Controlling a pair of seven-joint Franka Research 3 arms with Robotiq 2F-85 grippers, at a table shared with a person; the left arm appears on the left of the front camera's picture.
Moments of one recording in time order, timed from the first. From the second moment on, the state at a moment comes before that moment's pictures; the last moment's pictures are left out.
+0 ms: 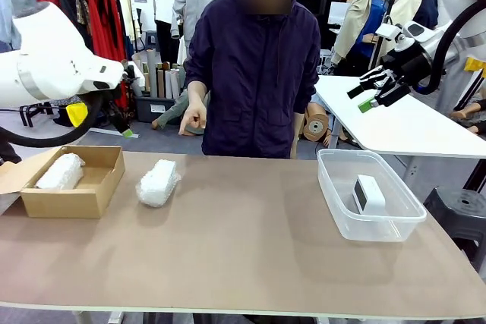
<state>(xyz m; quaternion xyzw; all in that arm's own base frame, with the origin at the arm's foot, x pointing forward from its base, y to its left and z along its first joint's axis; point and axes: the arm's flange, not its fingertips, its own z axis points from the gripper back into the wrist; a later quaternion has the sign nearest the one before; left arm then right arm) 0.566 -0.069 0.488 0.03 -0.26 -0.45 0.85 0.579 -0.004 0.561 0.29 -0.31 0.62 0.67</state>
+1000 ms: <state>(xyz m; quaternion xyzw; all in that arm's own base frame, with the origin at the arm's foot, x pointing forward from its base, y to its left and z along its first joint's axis) 0.567 -0.072 0.485 0.02 -0.26 -0.45 0.86 0.579 -0.004 0.561 0.29 -0.31 0.62 0.67</state>
